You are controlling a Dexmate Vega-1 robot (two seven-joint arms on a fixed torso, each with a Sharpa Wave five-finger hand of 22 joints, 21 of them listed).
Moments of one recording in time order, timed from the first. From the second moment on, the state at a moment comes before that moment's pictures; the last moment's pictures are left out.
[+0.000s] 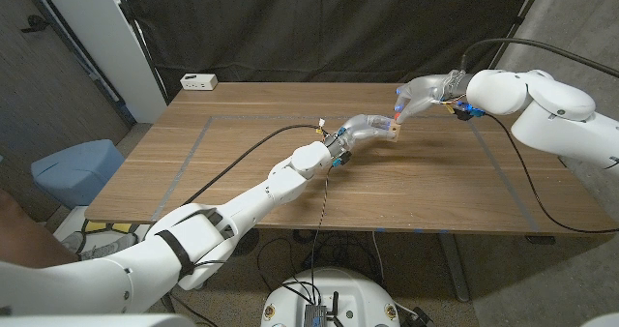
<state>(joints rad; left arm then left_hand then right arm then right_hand) 0.48 0.12 0.80 -0.92 -0.22 -0.40 -0.14 1.00 0.06 0.30 -0.16 0.29 0.77 -0.16 0.43 0.20 0.76 -0.21 0.39 0.63 0.42 -0.05 0.23 0.25 0.06 0.15 0.19 0.17 -0.65 -1.19 -0.49 -2.20 -0.32 -0.46 0.53 0.81 -0.10 0.40 -0.18 0.20 0.51 -0.08 0.49 0.20 0.10 -0.03 0.19 0.21 0.12 -0.04 0.19 0.19 0.44 -0.02 0.18 0.17</state>
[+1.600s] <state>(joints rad) 0.49 0.12 0.81 -0.95 -0.21 -0.38 -0.14 1.00 0.06 0.30 -0.16 0.29 0.77 -0.16 0.43 0.20 0.76 -0.21 0.39 0.63 0.42 -0.05 0.23 0.25 0.06 0.15 0.19 0.17 -0.69 -1.18 -0.48 -2.19 -0.36 -0.44 0.49 0.88 -0.11 0.44 -0.17 0.19 0.65 -0.10 0.54 0.21 0.15 -0.08 0.20 0.21 0.14 -0.04 0.21 0.20 0.45 -0.04 0.19 0.17</state>
